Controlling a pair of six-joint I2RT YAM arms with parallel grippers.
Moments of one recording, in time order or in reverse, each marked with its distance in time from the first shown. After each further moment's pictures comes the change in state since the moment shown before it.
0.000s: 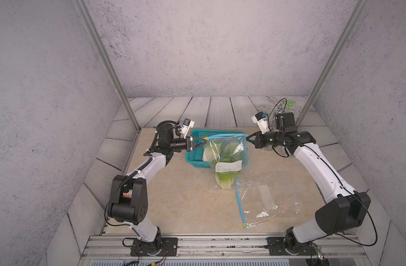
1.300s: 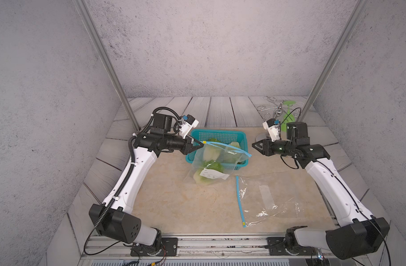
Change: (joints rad) left arm -0.096 -0.190 0.433 -1.132 -0.325 0.612; right arm -0.039 -0.220 -0.143 0.016 0.056 0.089
